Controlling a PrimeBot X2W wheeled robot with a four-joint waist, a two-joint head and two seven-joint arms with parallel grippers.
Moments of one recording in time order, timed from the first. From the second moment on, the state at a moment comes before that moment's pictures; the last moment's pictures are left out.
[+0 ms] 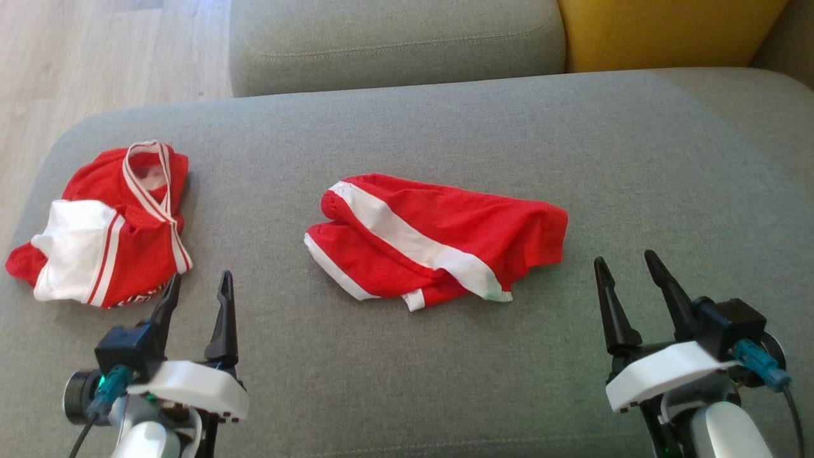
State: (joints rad) left arm -0.02 0.26 -0.29 0.17 -0.36 0.17 -0.24; right arm 0.02 -0.05 0.07 0.08 0.13 0.13 -0.02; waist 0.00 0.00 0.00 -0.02
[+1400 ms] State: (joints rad) left arm -0.18 0.24 -0.34 0.17 -0.37 0.14 -0.25; right arm -0.22 -0.05 0.11 0.45 0.11 0.13 -0.01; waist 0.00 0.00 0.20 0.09
